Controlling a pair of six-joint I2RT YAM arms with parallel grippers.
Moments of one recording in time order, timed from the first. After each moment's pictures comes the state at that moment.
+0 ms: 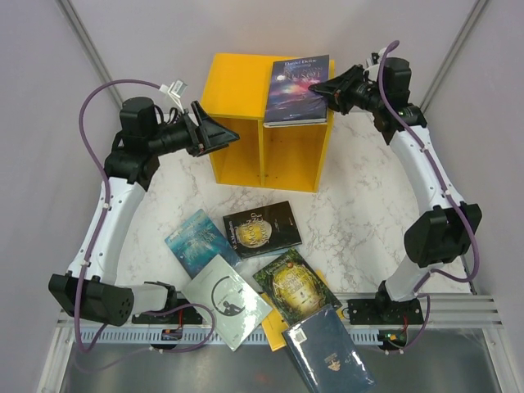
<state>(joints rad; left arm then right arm) -0.17 1.28 1.44 -0.43 0.81 -0.72 0.15 1.72 1.78 -0.29 -0.60 1.16</state>
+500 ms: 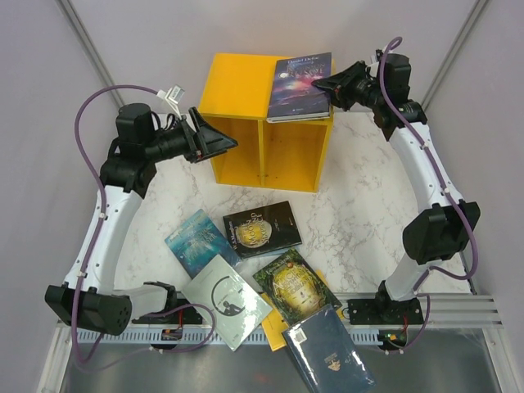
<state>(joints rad) -0.17 1.22 1.40 -0.45 0.81 -0.71 0.15 1.74 1.82 -0.33 -0.50 1.15</state>
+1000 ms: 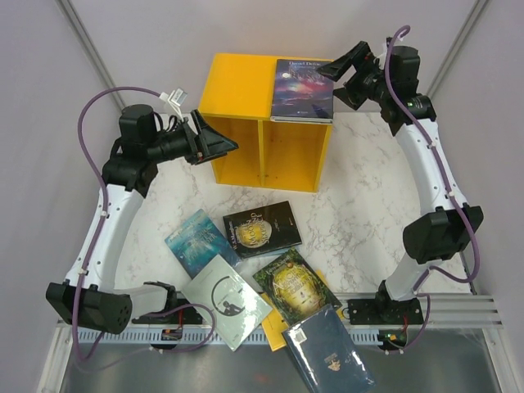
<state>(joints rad) -0.17 1.23 1.39 -0.48 0.81 -0.69 0.13 1.74 1.91 -0.42 -0.40 0.97</state>
